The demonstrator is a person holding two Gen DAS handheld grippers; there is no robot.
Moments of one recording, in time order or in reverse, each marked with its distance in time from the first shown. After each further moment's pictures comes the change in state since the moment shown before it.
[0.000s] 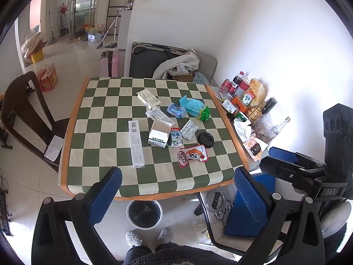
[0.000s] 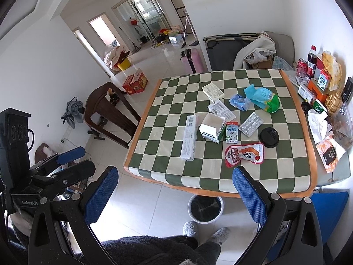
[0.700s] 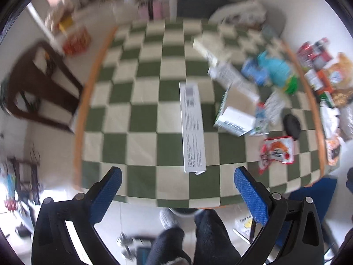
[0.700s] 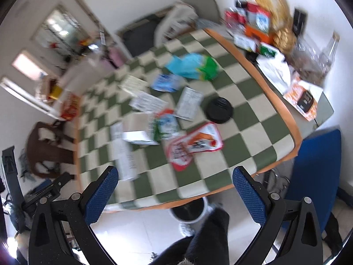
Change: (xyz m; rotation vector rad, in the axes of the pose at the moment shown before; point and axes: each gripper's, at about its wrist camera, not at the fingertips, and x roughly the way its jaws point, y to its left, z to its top) left arm 0.260 0.105 0.032 -0.113 0.379 0.358; right arm 0.138 -0.133 0.021 0.431 0.065 -0.336
